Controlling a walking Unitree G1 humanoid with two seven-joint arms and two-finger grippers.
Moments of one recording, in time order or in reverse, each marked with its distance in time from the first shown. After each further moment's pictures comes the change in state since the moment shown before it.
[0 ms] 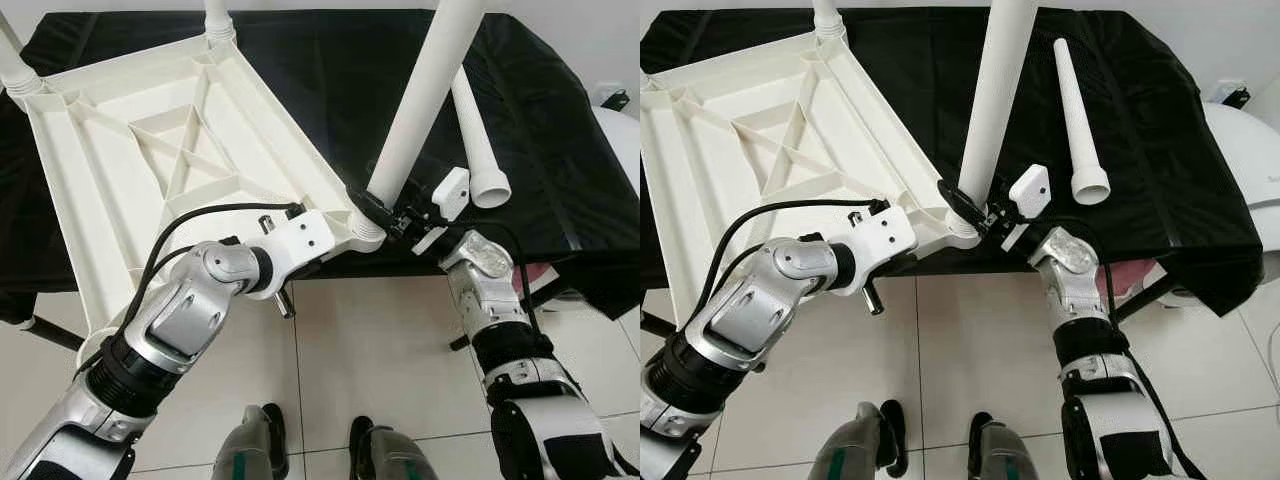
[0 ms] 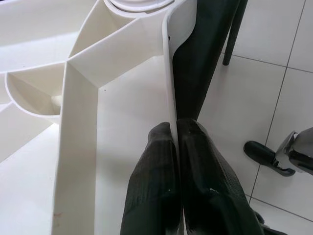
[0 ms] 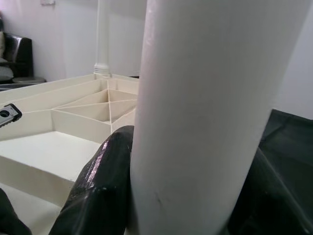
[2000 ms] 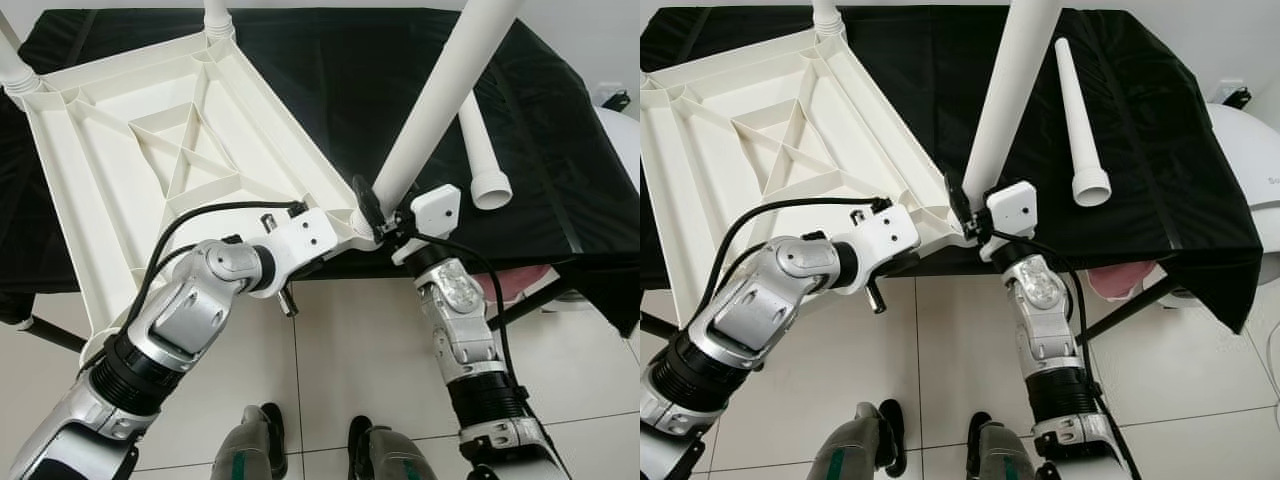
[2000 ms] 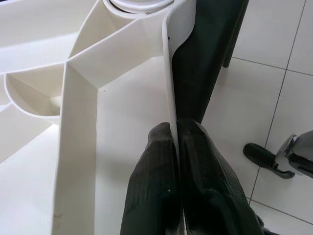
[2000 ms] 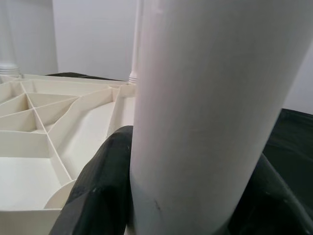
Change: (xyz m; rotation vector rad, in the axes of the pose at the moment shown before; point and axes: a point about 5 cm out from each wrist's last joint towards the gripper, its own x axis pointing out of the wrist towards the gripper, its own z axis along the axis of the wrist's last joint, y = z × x) left arm 0.001 0.001 0.002 -0.001 -0.005 0.001; right arm 0.000 0.036 0.008 -0.033 0.002 -0.431
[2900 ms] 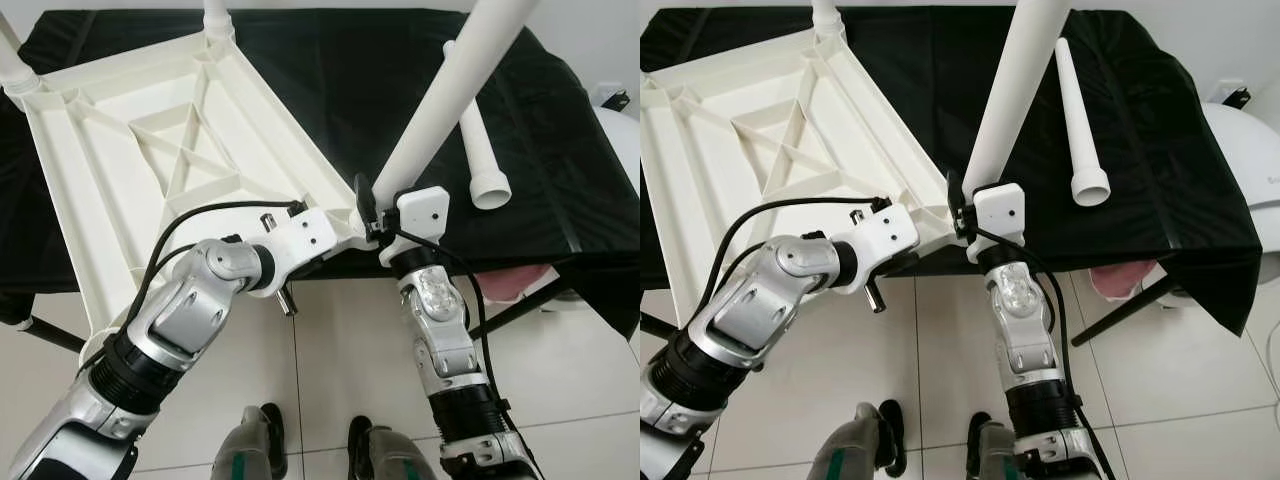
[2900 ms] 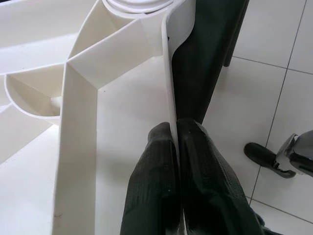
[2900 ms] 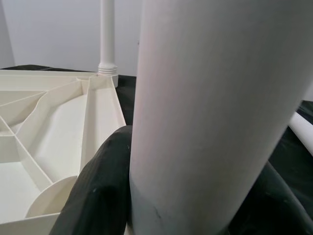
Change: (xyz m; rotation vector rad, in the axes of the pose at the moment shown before) left arm 0.000 0.001 0.000 0.001 0.002 0.001; right arm 0.001 0.014 0.001 -0.007 0.053 -0.173
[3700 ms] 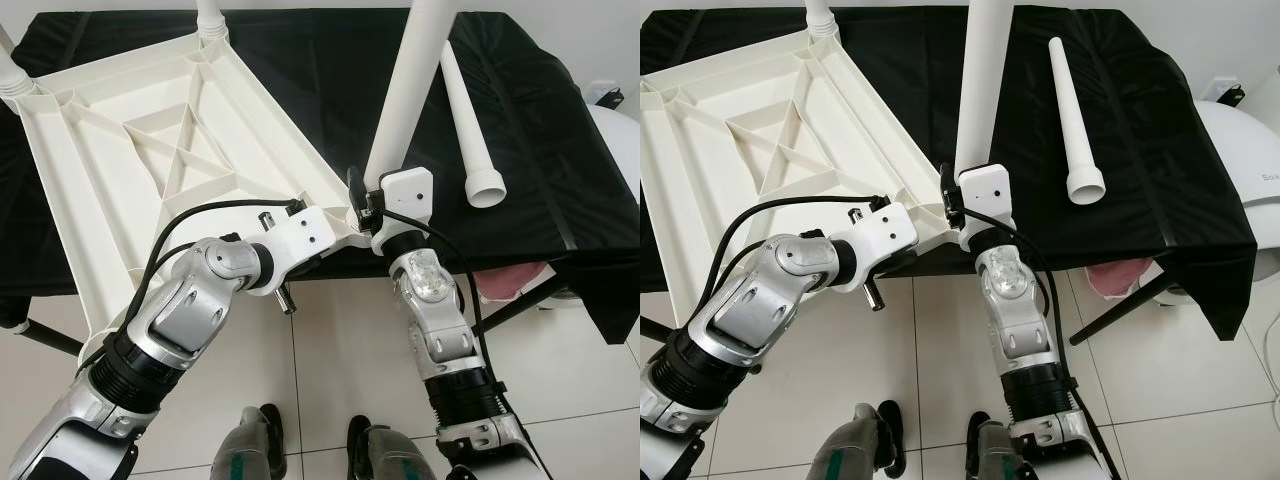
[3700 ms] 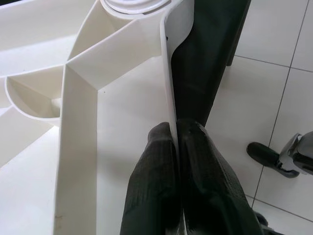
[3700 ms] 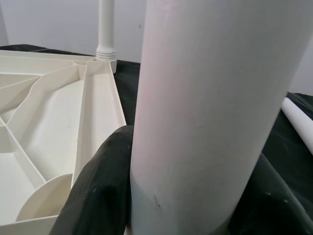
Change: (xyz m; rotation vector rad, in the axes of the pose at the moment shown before) left arm 0.001 0.001 0.000 0.003 0.004 0.008; right arm 0.016 0.001 0.004 -0.048 0.086 0.026
